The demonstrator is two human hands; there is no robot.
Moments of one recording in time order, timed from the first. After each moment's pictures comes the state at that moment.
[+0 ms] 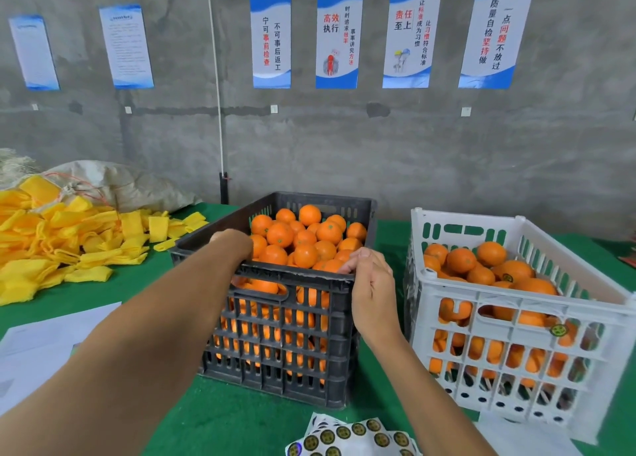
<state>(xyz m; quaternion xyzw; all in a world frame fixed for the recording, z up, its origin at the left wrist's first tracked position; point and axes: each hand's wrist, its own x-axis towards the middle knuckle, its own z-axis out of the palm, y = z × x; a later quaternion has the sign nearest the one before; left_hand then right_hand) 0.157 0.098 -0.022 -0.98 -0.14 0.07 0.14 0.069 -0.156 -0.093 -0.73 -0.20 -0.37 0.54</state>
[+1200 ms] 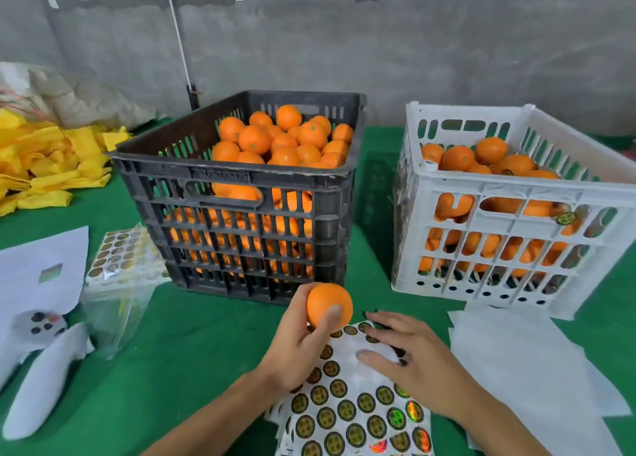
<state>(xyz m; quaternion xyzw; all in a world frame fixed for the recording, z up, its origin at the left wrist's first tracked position) -0.038 -0.035 -0.255 -0.79 0.09 -0.02 -0.61 -0.040 -0.271 -0.256 -0.94 -0.20 0.02 0.28</state>
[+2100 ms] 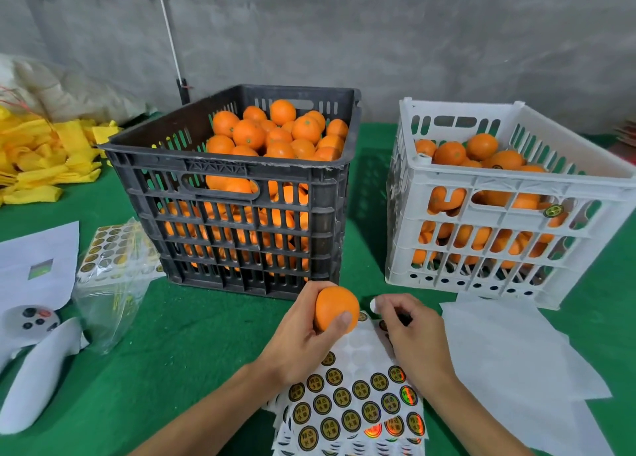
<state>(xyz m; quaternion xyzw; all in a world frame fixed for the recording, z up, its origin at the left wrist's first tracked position) -0.038 -0.035 -0.263 -0.83 0.15 0.01 -0.55 -0.044 -0.243 -0.249 -0.84 0.00 -0.15 0.52</state>
